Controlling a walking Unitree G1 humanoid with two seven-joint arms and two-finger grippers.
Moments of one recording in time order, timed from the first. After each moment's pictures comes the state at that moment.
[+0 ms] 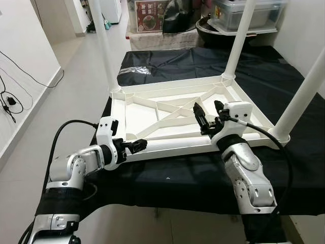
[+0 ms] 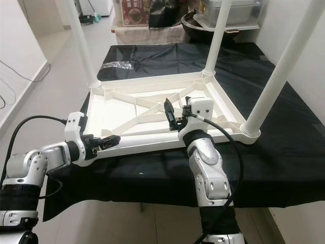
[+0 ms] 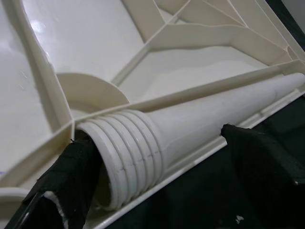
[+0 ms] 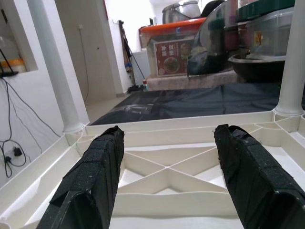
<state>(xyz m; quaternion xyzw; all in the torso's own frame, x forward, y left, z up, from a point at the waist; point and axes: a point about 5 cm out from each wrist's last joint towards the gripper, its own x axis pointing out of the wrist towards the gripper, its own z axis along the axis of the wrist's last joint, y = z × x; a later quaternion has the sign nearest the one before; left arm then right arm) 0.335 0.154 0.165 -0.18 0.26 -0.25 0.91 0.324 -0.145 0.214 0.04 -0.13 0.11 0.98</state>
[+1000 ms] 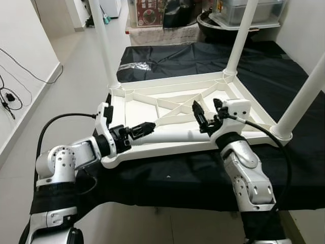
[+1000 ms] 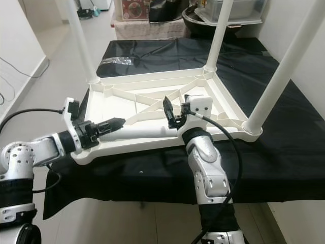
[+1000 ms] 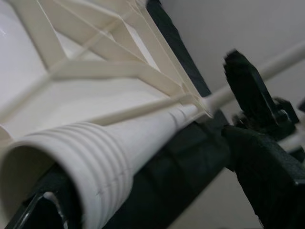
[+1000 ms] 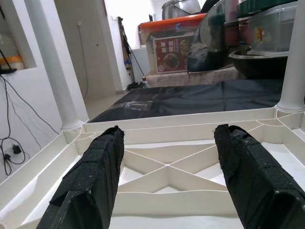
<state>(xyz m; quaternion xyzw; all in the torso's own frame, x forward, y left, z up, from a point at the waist) 0.316 0.145 0.200 -0.31 0.20 -0.40 0.84 0.325 -0.144 0.216 0.04 -0.14 0.11 0.98</state>
